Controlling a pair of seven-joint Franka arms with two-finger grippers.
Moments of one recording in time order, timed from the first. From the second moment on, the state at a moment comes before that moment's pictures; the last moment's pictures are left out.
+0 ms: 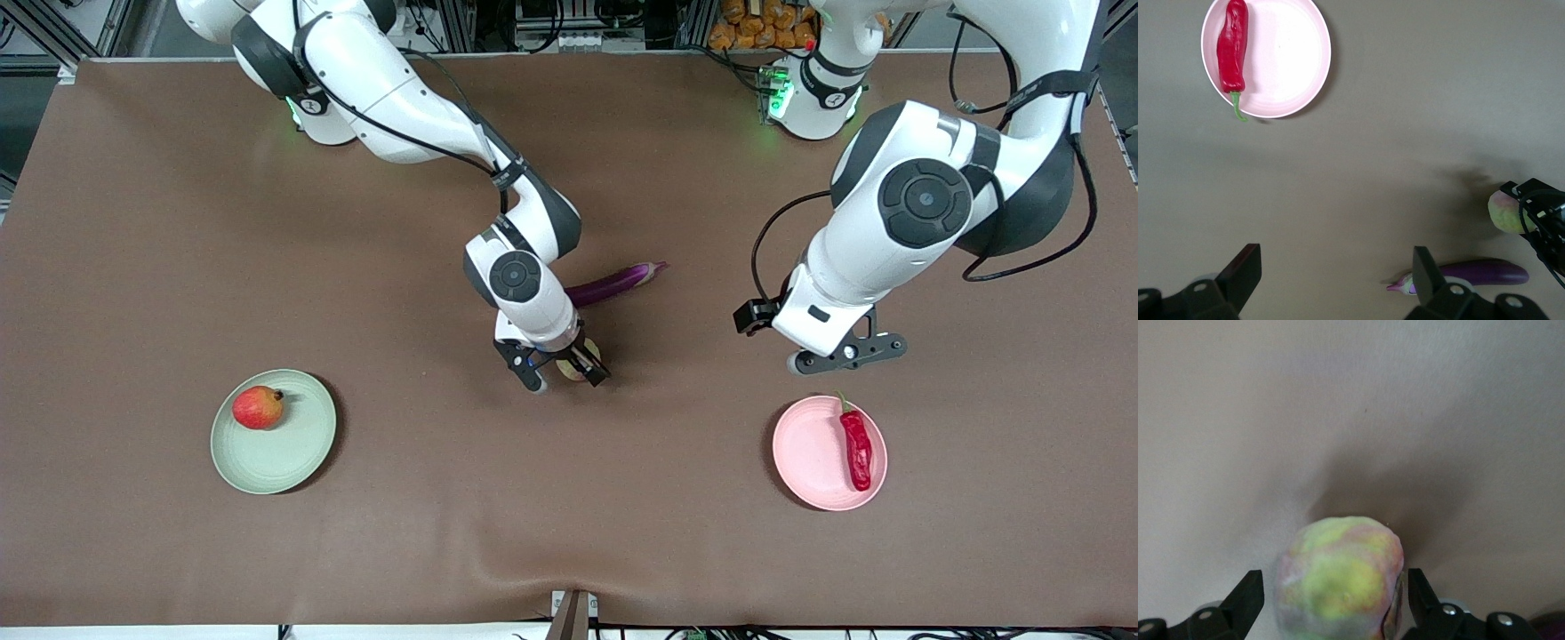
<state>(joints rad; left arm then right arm) 0.03 0.37 -0.51 -1.51 0.16 1.78 -0.68 0.69 0.92 0.05 -1.34 0.15 2.46 1.50</state>
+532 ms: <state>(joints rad) 0.03 0.37 -0.60 -1.70 0.16 1.94 -0.91 0.67 0.83 -0.04 -1.26 0.14 2.16 1.49</state>
